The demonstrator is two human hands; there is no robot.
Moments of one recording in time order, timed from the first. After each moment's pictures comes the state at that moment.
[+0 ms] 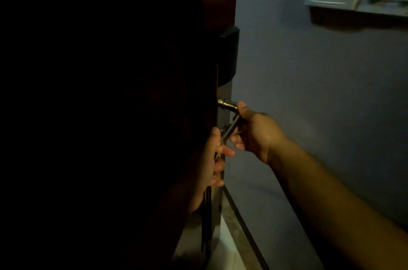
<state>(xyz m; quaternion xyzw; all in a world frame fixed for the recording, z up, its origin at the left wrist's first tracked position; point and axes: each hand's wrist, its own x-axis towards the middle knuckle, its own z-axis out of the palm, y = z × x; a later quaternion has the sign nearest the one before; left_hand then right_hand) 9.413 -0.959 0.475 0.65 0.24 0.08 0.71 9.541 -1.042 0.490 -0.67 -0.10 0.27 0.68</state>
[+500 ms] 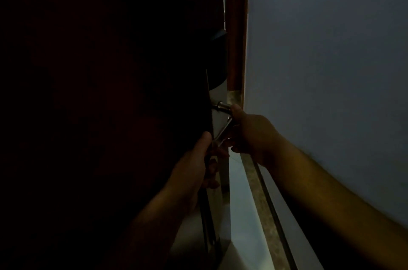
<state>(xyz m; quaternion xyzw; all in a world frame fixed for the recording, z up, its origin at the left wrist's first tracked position) 9.426 -0.815 0.489 0.61 0.40 0.21 0.66 9.573 -0.851 0.497 -0.67 -0.22 0.38 0.61</state>
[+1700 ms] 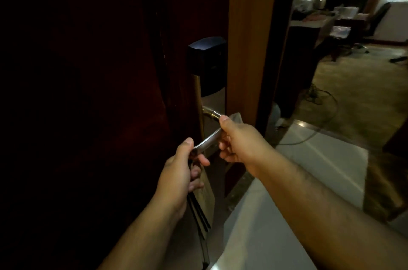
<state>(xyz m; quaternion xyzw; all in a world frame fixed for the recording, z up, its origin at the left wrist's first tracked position) 9.355 -0.491 0.464 0.38 0.56 0.53 0.51 9.492 -0.426 0.493 -0.54 -0.53 0.54 0.37</state>
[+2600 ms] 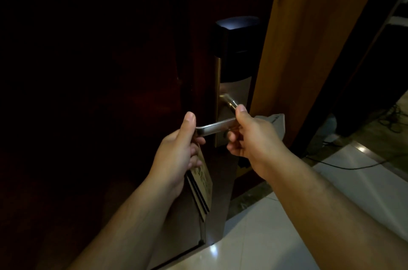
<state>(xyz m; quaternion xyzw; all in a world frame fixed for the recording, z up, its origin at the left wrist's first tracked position) 9.371 -0.479 0.469 0.28 0.63 0.62 0.38 9.498 -0.389 0.488 -0.43 -0.55 0.64 0.32</state>
